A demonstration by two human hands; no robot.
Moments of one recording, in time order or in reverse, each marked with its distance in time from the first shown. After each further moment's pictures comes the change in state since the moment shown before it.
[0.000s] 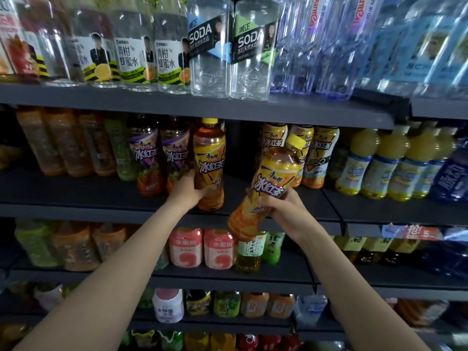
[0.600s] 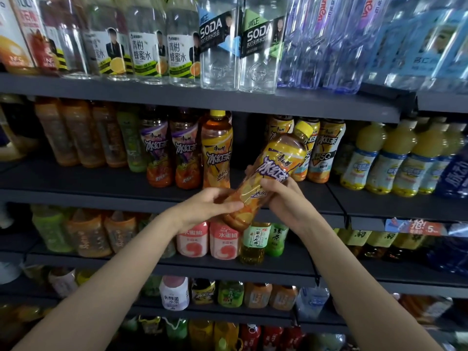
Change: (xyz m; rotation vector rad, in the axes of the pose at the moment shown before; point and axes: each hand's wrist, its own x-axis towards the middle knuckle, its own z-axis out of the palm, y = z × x) left_hand -0.070 0.027 -0.009 -0.440 -0.573 -0.050; right_hand -0.014 -0.015 0.023 0.132 -0.132 -0.041
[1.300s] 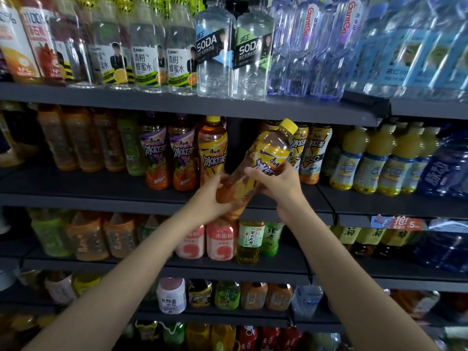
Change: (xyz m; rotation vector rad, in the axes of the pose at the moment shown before) left_hand -0.013 0.016 0.023 0.433 0.337 0.146; right_hand -0.012 -0.026 0.029 -0.393 0.429 -0.041
